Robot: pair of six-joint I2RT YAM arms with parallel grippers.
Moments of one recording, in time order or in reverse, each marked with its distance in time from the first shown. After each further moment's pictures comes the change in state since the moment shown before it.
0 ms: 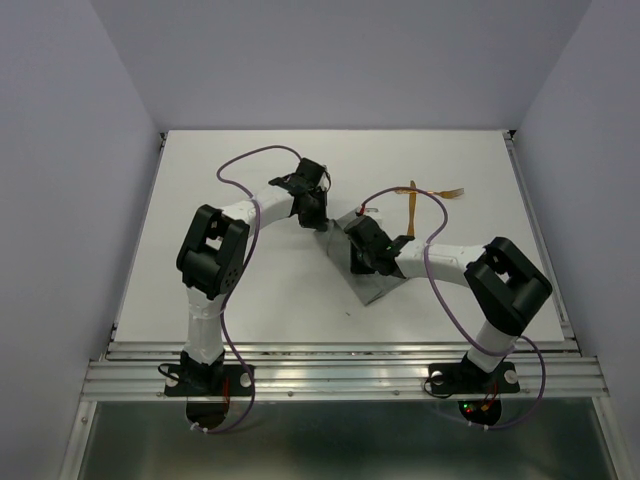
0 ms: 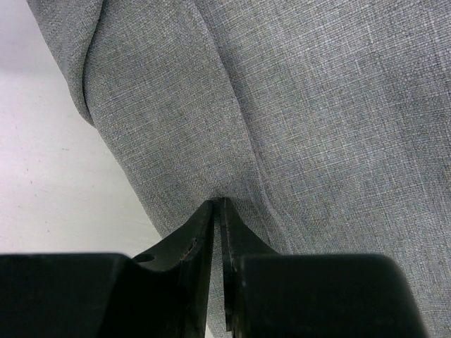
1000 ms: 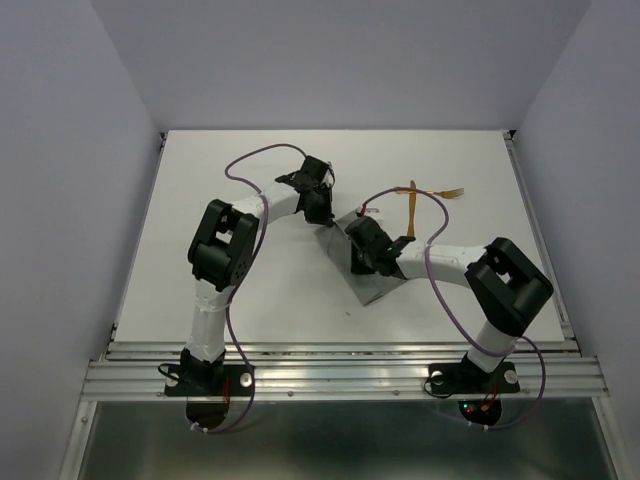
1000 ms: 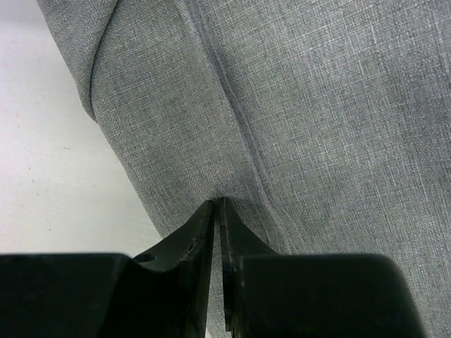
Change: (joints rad) left arm 0.003 0.106 0.090 0.046 0.032 -0.010; right arm 0.000 -0.002 -0.007 0.008 -0.005 0.005
